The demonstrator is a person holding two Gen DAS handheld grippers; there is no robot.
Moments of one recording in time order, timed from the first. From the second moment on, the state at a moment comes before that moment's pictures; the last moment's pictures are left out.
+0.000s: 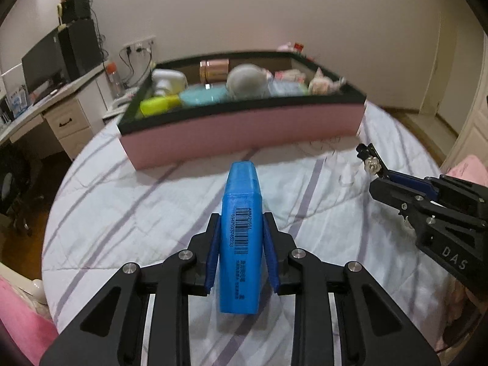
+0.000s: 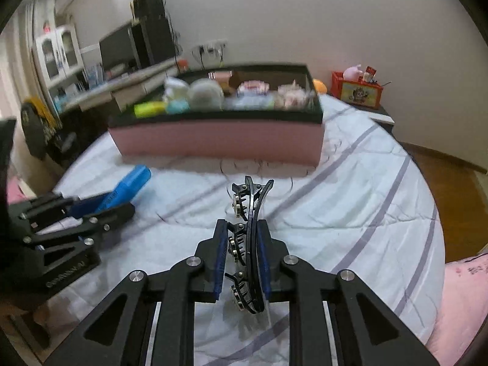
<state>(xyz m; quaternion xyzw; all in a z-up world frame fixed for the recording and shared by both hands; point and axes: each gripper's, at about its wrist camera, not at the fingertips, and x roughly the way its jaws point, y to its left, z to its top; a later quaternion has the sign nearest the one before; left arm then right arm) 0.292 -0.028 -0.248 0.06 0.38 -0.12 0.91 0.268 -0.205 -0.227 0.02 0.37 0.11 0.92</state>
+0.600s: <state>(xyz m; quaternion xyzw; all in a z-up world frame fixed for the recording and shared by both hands) 0.220 -0.028 -0.089 0.05 0.16 -0.10 0.98 0.205 -0.167 -0.079 0.00 0.16 0.13 0.98</state>
